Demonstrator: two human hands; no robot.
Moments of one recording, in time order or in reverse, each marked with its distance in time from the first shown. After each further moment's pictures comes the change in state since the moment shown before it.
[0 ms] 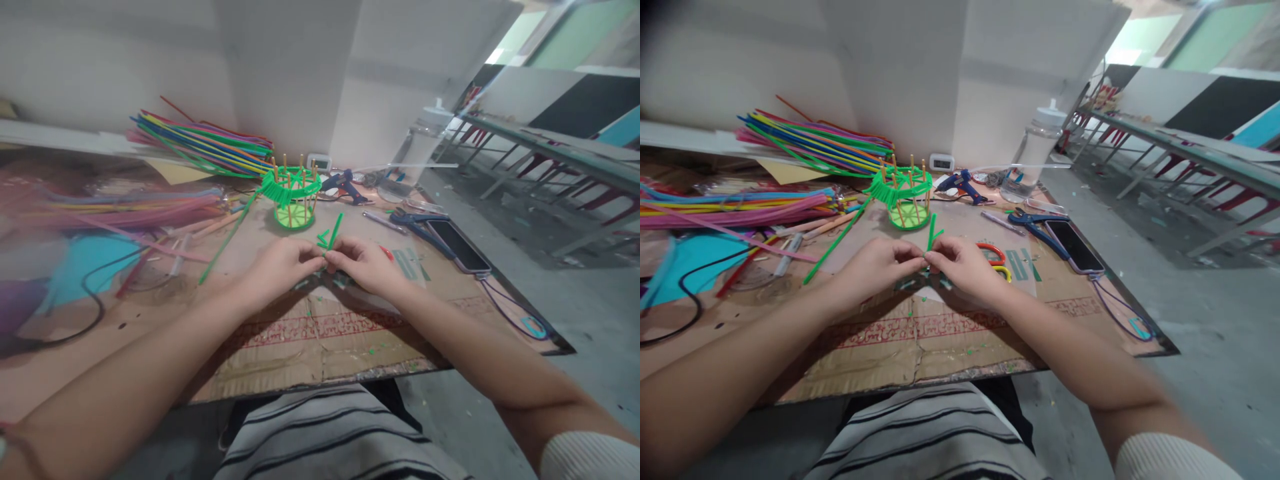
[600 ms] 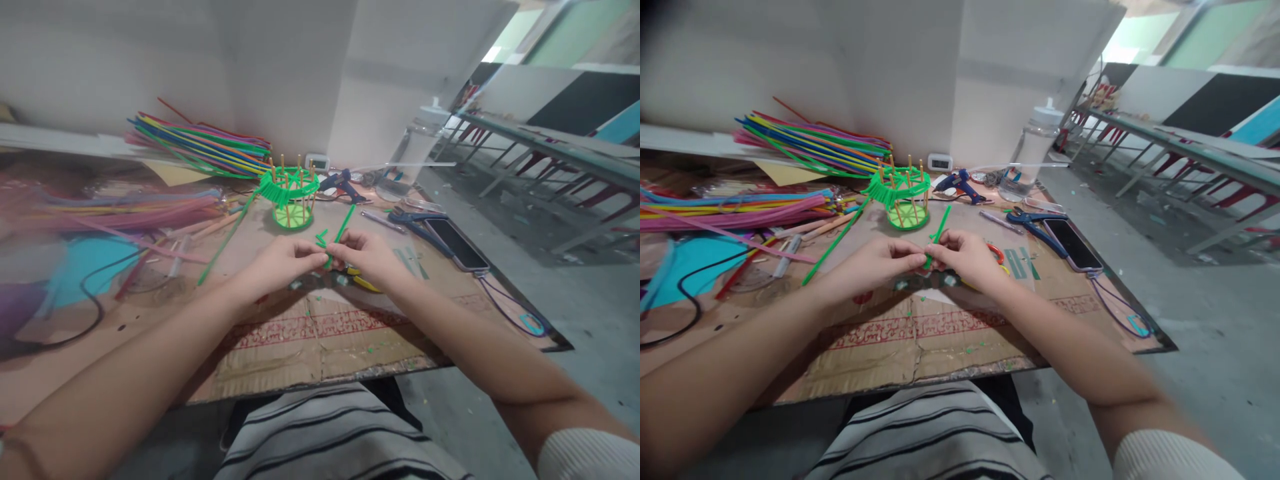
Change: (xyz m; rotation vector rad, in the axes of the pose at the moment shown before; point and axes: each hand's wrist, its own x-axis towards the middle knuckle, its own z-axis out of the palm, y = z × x) left_hand 0.005 0.005 -0.001 -0.448 -0.075 -0.127; right_hand 0.005 0.003 -0.006 0.243 0.044 0.144
